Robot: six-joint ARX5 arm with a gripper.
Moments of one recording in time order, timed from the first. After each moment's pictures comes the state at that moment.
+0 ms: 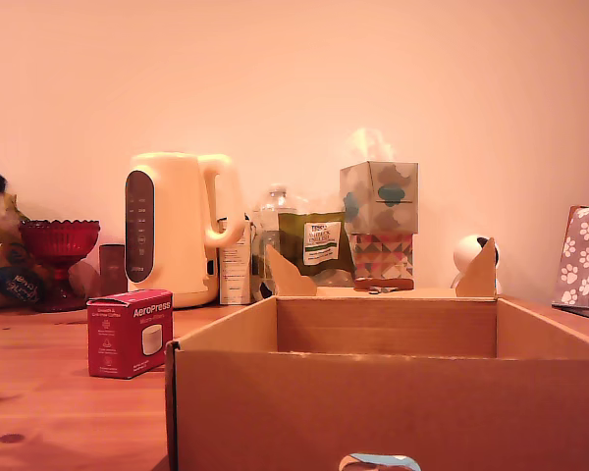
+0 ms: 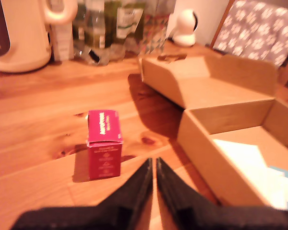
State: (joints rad) arm -0.30 0.51 0.16 0.08 0.28 -0.12
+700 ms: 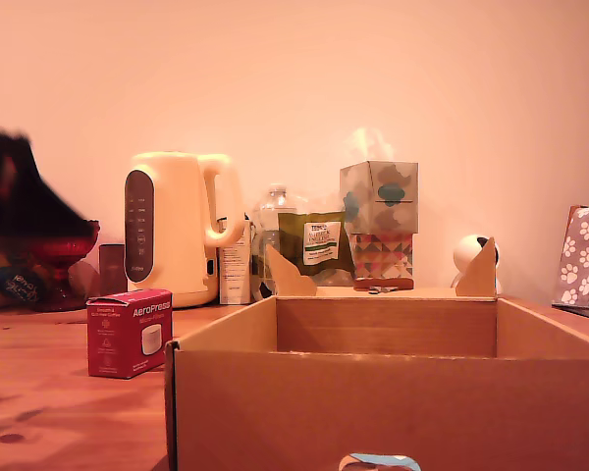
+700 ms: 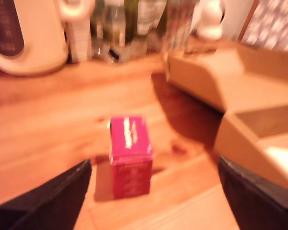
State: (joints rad) arm -0.30 1.09 0.16 0.62 0.22 -0.07
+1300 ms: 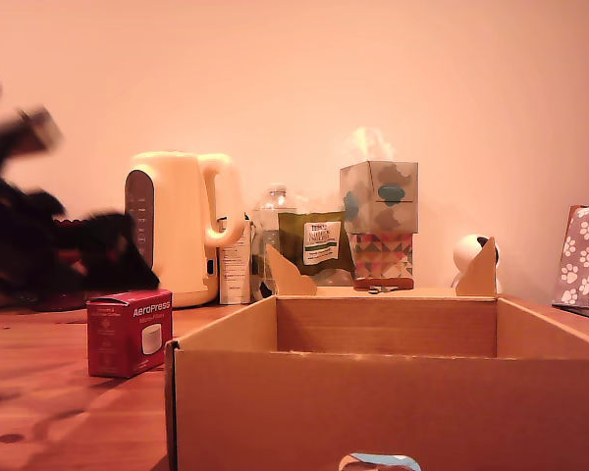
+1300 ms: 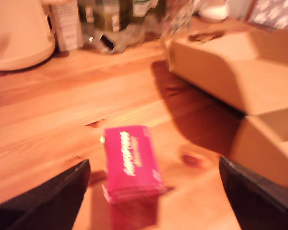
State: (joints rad) arm -0.33 1.61 0.46 0.72 0.15 -0.02
